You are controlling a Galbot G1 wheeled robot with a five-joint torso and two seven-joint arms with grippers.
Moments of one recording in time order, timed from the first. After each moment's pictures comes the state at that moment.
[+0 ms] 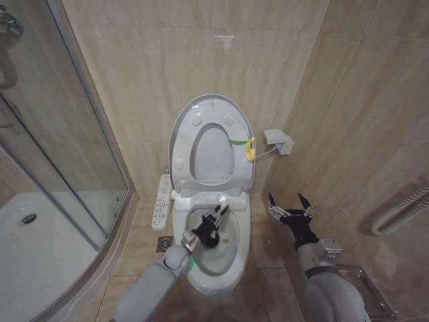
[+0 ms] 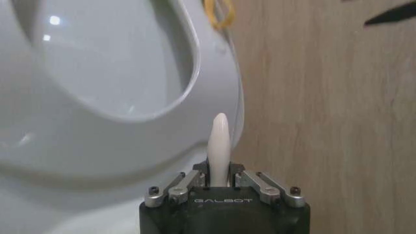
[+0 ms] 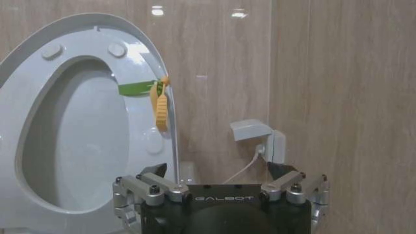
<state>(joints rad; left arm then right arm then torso) 0.69 -1.33 0.23 -1.10 -0.37 -0.55 0.25 -1.45 1.32 0.58 2.22 0.27 -0.16 0.17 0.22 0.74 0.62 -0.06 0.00</state>
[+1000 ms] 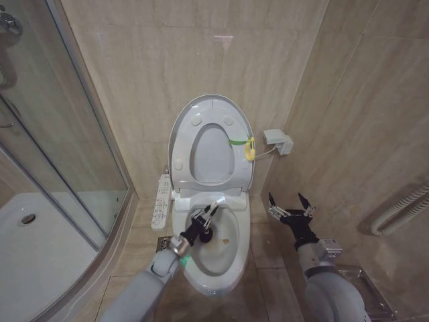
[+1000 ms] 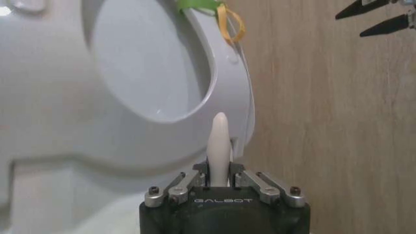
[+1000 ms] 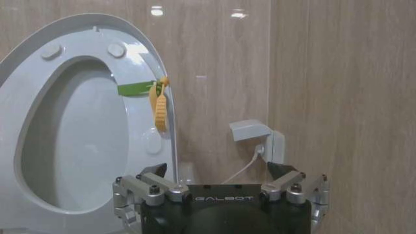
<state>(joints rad) 0.83 -1.26 0.11 -1.21 -0.34 -0.57 0.25 -1.45 1.32 0.58 2.22 0.27 -0.16 0.17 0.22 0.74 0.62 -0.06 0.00</state>
